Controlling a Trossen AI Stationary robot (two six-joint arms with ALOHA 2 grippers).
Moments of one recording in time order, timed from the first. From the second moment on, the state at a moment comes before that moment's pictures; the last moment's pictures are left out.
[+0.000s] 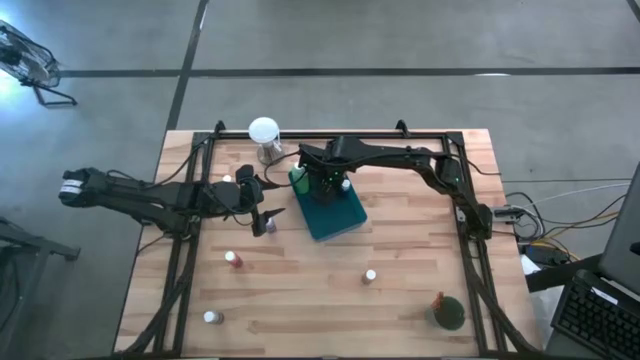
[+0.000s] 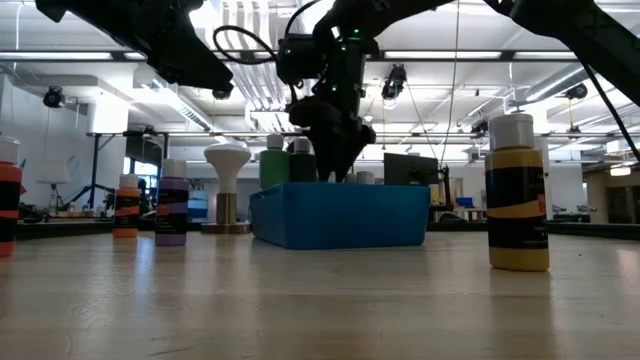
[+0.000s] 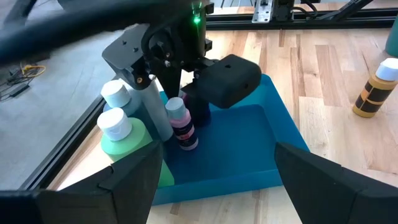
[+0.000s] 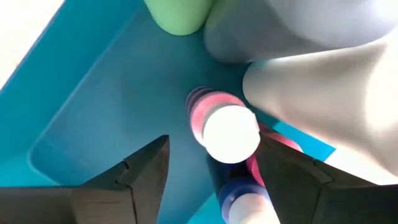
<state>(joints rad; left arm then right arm) -0.07 0.90 0.65 -0.17 -0.38 -0.04 -0.24 2.23 2.02 -1.17 0.08 0.27</state>
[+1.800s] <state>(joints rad) -0.07 0.90 0.65 -0.24 -0.26 -0.01 0.45 1.83 1.73 -1.25 0.16 0.52</state>
